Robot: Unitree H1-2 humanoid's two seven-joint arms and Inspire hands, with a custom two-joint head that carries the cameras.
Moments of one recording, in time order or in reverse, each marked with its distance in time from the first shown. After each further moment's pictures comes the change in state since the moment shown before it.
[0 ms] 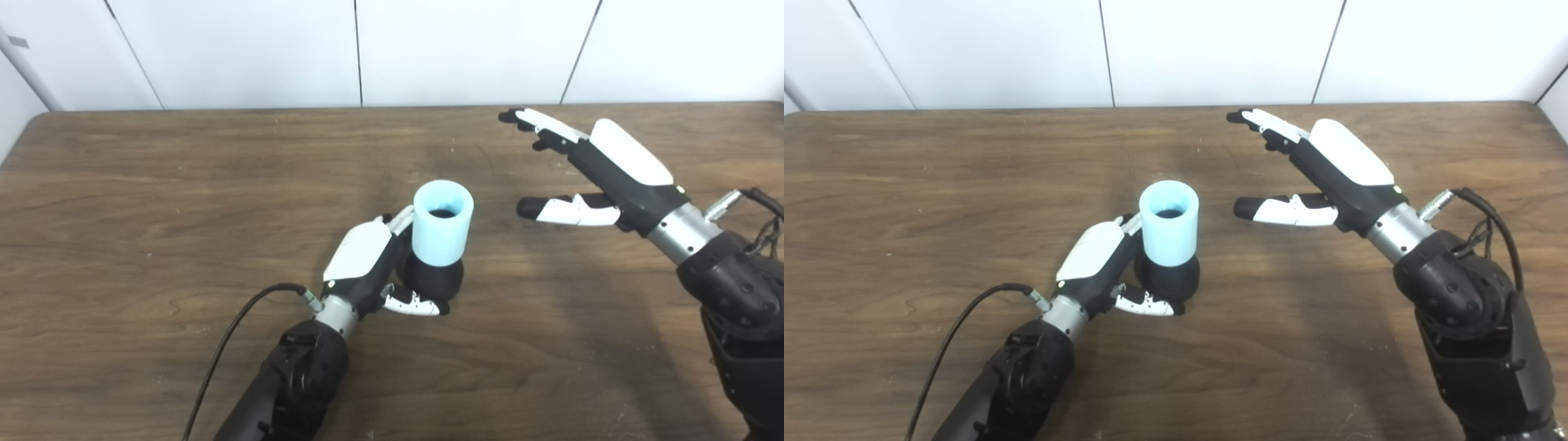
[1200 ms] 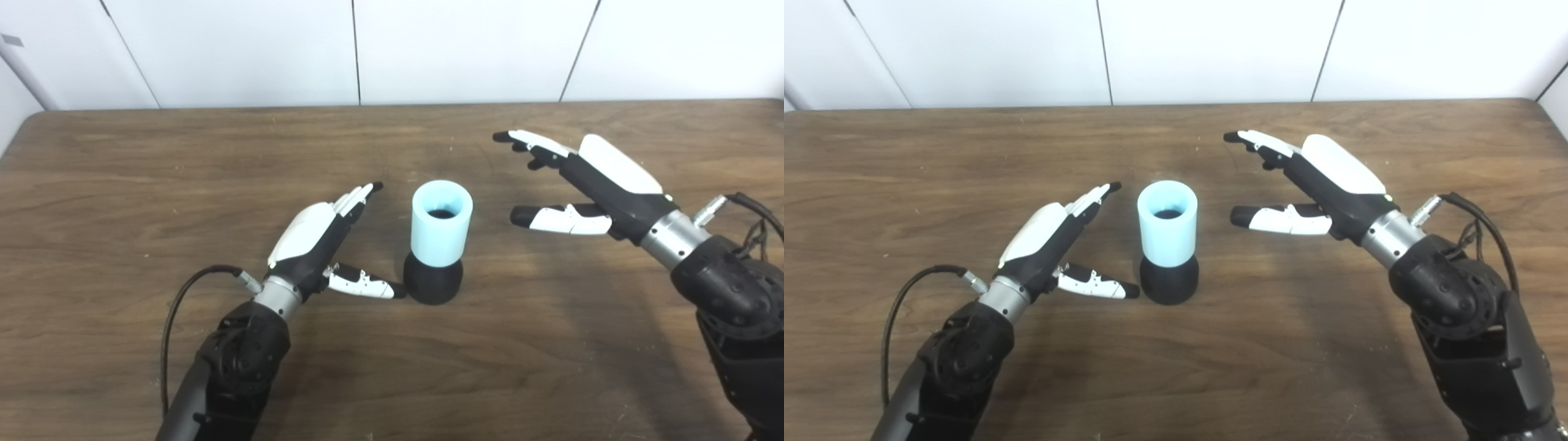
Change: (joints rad) left arm 0.009 0.054 0.238 -0.117 -0.158 -0.066 -0.146; right arm 0.005 -0.015 0.043 0.051 0.011 0.046 0.016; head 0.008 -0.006
